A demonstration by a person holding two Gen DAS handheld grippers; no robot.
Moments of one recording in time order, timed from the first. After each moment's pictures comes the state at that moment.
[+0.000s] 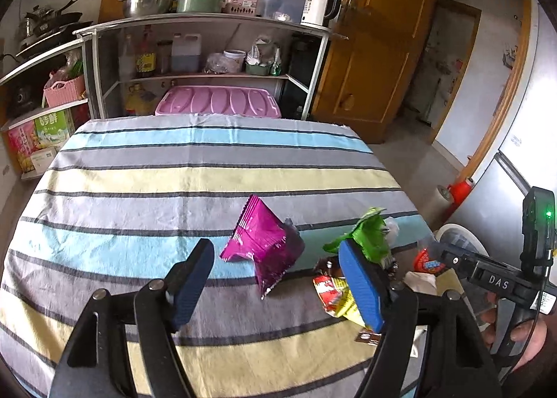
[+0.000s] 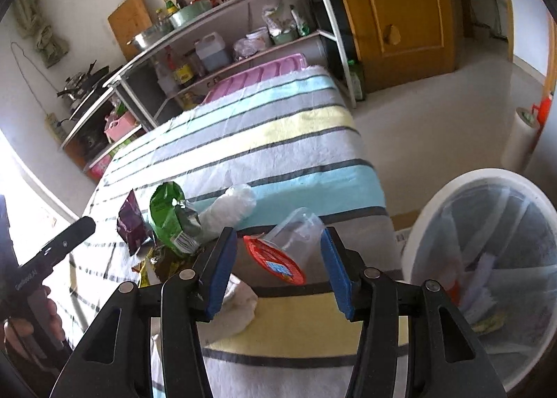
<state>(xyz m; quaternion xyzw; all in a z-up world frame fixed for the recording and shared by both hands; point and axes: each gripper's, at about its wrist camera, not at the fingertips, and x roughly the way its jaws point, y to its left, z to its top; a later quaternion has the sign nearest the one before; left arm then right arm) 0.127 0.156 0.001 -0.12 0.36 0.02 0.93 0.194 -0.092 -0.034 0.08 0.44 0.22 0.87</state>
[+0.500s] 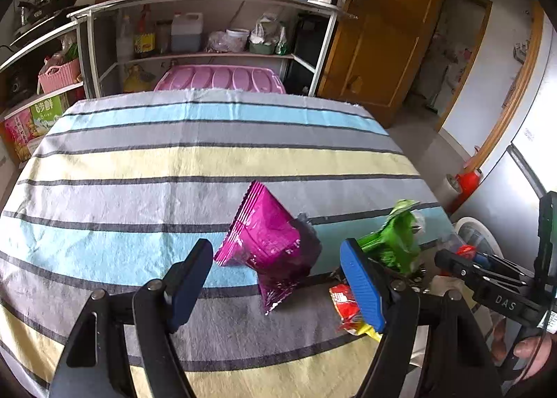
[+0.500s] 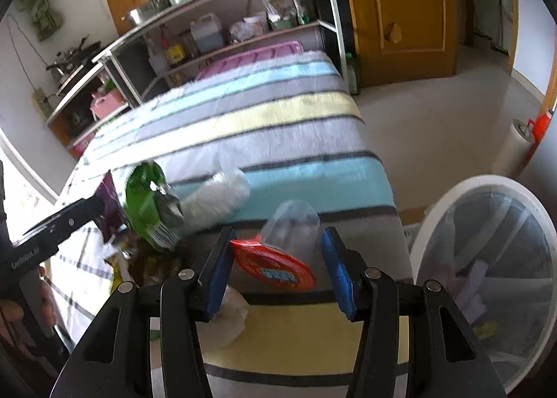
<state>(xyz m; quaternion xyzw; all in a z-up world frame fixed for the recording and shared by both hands) 0.155 0.158 -0.027 -0.12 0.39 0.03 0.91 0.200 -0.079 -0.049 0.03 0.46 0.20 0.87</state>
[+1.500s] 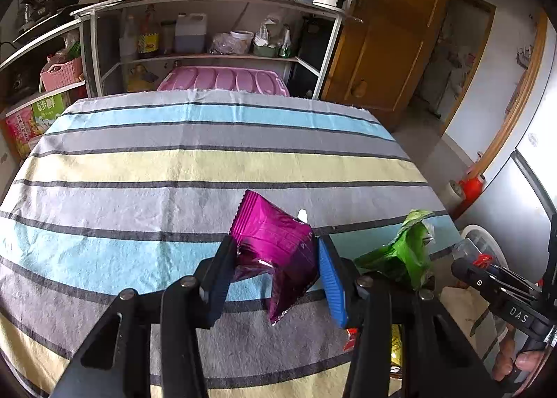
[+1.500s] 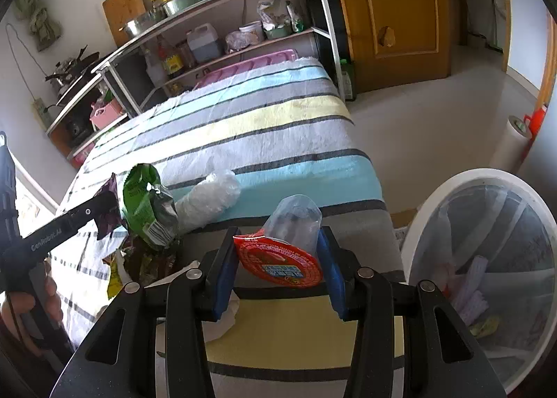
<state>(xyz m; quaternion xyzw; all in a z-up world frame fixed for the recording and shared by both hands) 0.160 0.160 -0.028 -0.12 0.38 0.03 0.92 0.192 -0.088 -0.045 0.05 0.43 0.20 0.88</state>
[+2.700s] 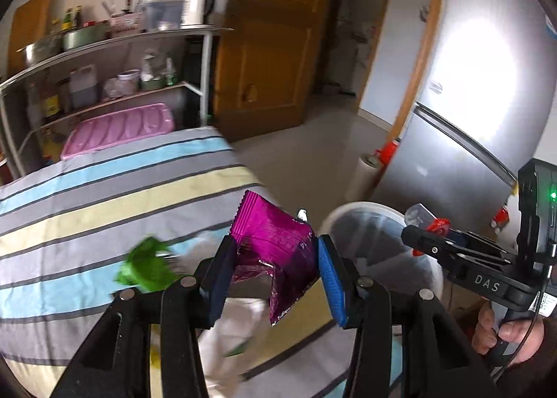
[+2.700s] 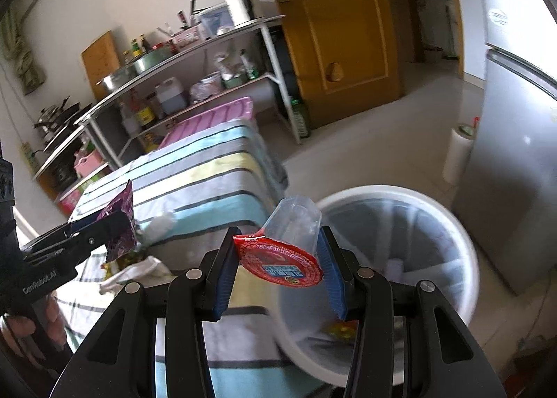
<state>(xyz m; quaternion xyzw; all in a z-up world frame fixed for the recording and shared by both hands) 0.157 -0.009 0.030 -0.04 0.35 -0.15 0.93 0.145 -0.223 0.009 0.09 0.37 0.12 0.92</state>
